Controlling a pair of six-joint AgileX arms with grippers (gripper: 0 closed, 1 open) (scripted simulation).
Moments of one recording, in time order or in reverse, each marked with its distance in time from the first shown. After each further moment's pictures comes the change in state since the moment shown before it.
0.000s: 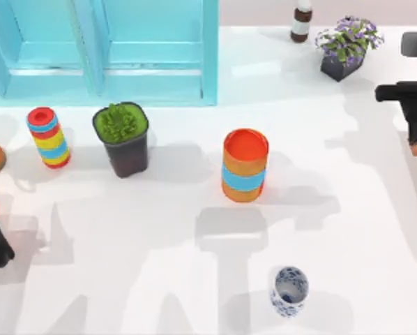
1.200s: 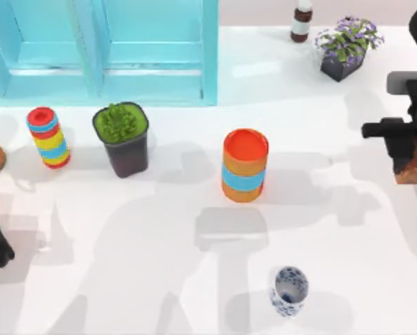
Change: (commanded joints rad) left arm 0.000 0.000 0.000 0.000 0.000 0.000; right arm 0.002 0.033 -0.210 0.246 -0.001 0.004
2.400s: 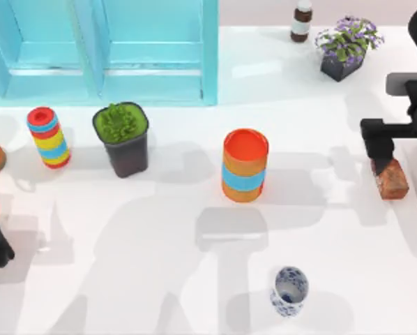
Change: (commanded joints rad) left arm 0.000 0.000 0.000 0.000 0.000 0.000; right arm 0.000 0.000 0.000 0.000 0.000 0.000
